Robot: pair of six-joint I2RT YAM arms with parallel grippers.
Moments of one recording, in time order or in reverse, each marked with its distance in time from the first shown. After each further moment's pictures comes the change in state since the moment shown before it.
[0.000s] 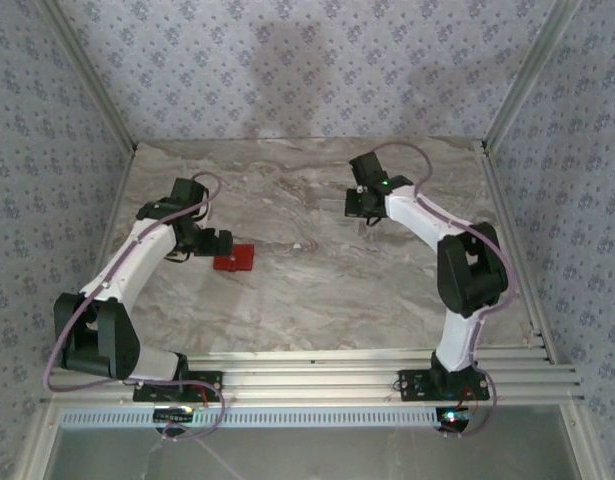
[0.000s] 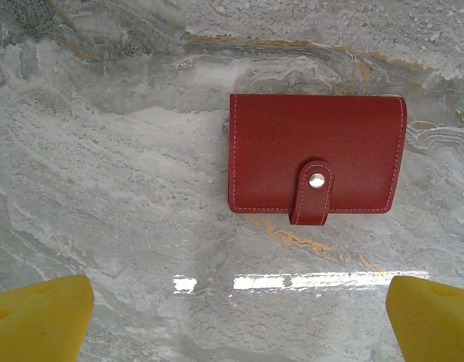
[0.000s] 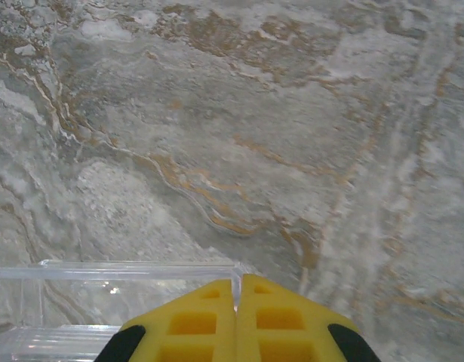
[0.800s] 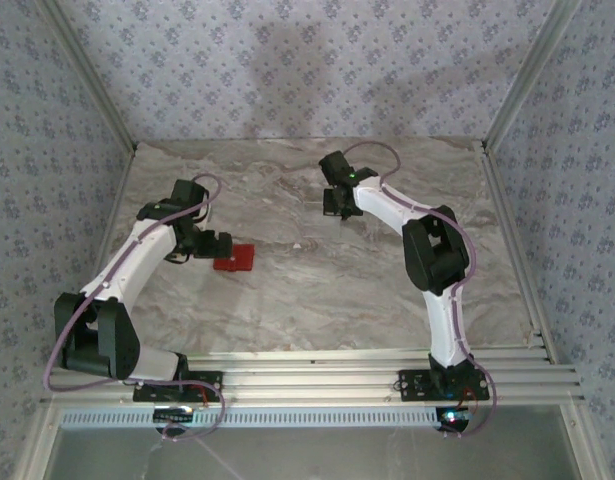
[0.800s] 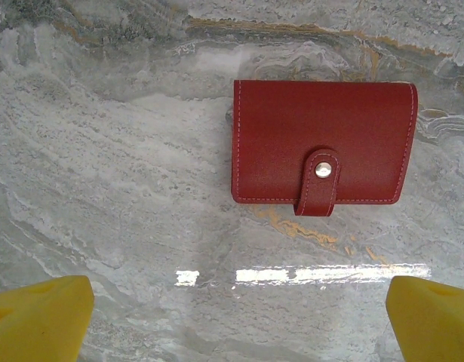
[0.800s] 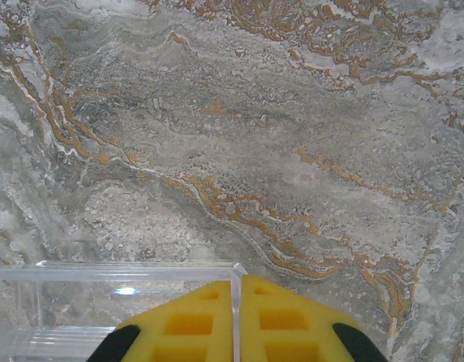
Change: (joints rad) left arm 0.000 0.000 -0.008 -0.014 -0.003 0.000; right arm 0.067 0.235 0.242 -0.114 0.055 0.071
